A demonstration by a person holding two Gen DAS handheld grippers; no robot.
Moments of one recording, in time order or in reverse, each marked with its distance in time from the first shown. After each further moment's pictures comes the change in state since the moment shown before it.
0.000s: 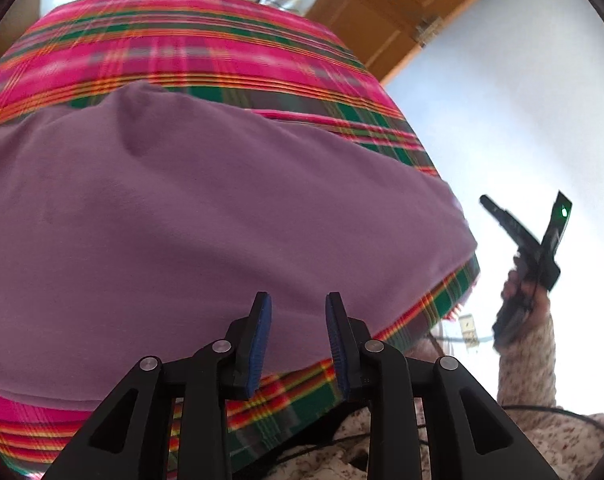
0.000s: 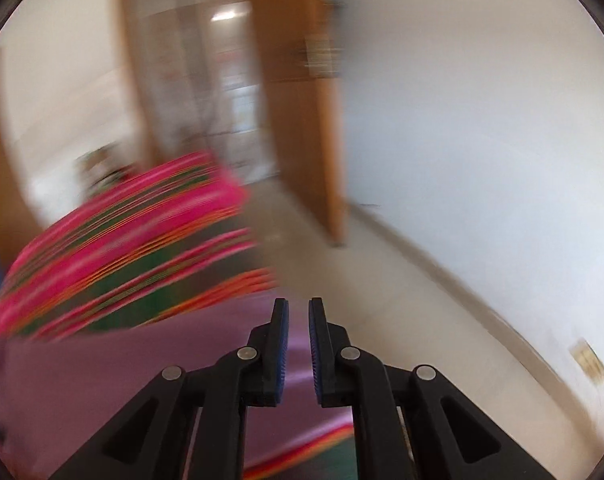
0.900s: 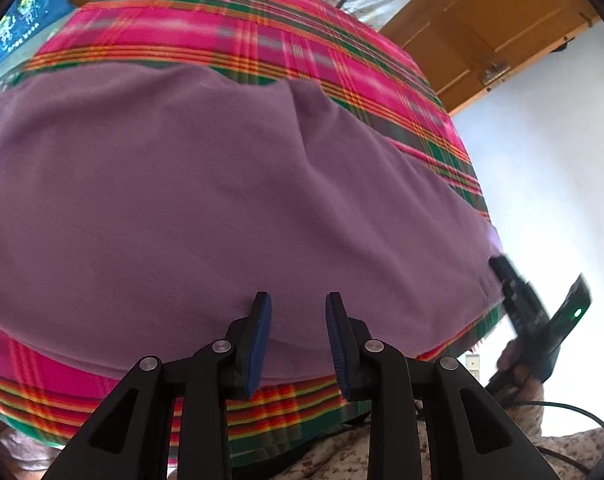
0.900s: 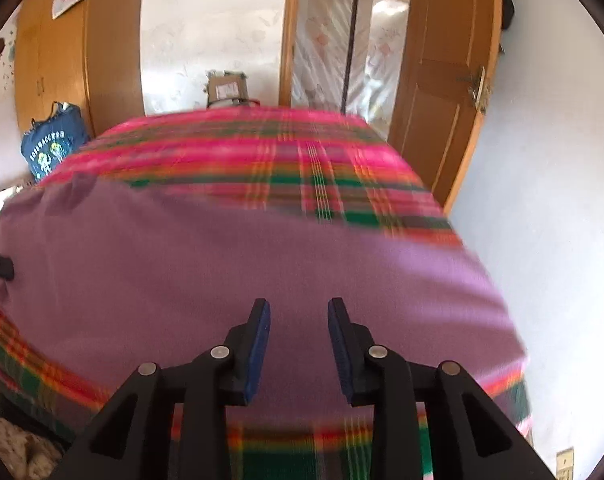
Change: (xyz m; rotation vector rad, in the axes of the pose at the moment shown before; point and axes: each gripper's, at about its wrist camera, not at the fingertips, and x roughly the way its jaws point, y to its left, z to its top) left arm -0.042 0.080 -0.007 -0.206 -0.032 0.100; right arm -0.028 0.133 -0.073 -0.417 0.005 0.167
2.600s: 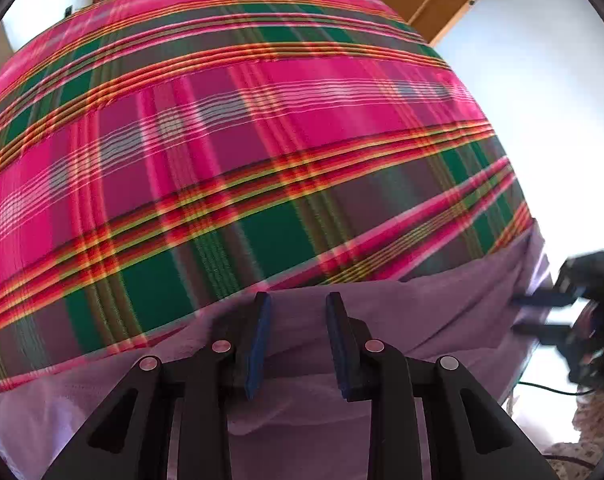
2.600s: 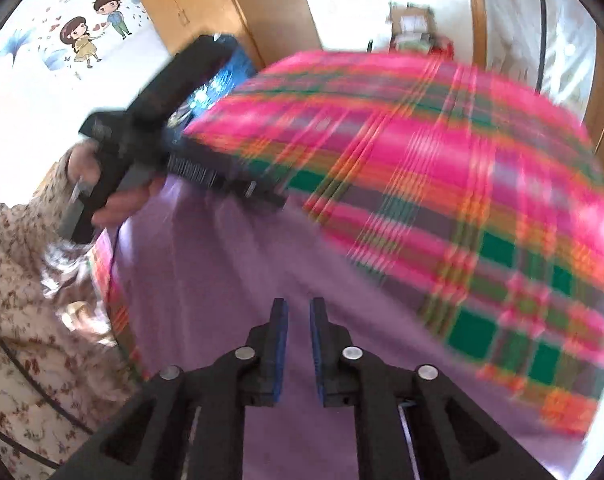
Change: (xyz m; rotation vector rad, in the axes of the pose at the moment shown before) left arm 0.113 -0.084 0.167 0.330 0.214 0.119; right arm 0.064 0.044 0.111 -0.267 0.318 0.651
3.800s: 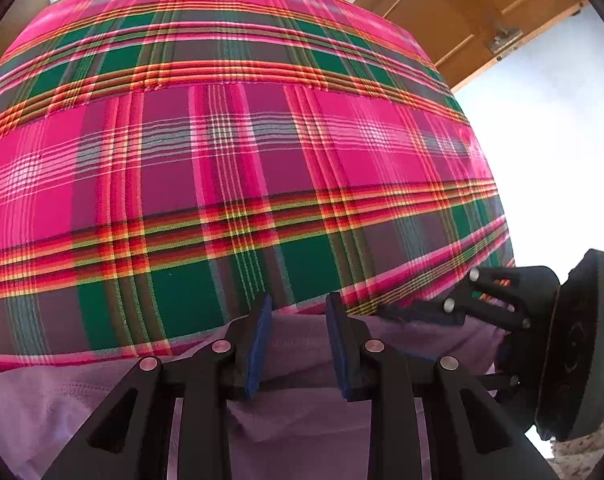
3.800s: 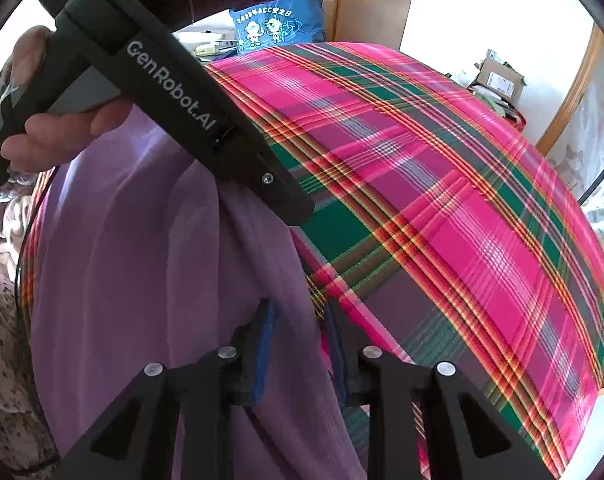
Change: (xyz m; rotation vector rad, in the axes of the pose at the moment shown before) left arm -0.010 0.036 0.009 -0.182 -0.061 -0.092; right arm 0.101 0.036 0.047 -0.463 0.105 -0.088
